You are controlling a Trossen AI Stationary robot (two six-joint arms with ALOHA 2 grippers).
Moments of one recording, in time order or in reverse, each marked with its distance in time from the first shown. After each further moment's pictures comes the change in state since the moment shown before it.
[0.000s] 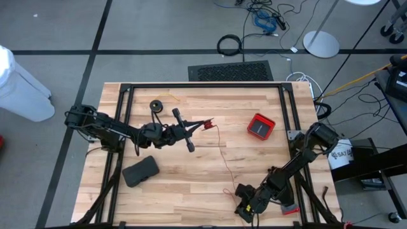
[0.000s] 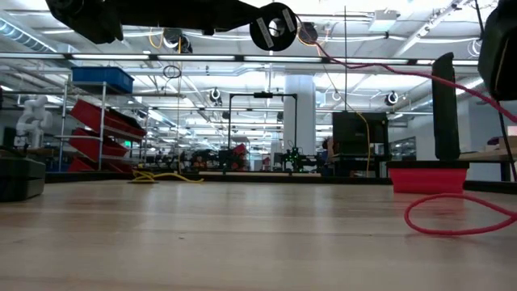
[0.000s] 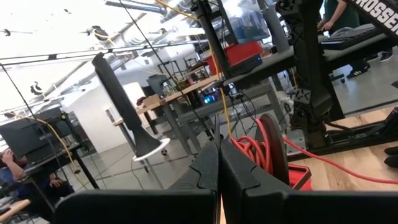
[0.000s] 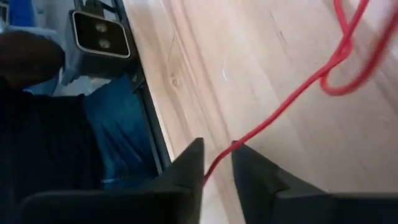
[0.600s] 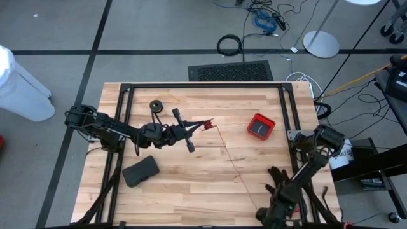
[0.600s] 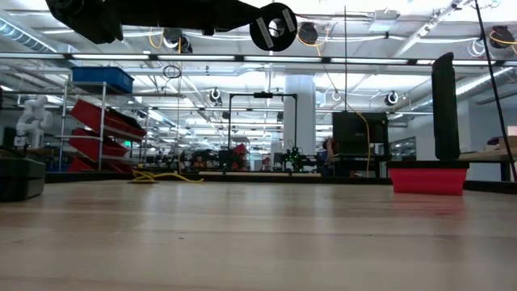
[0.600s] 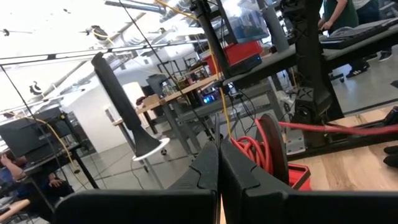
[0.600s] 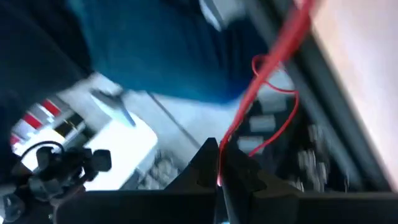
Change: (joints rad) left arm 0.000 0.000 0.000 -0.003 0.000 0.000; right arm 0.177 -0.016 0.133 -0.238 -0.656 0.458
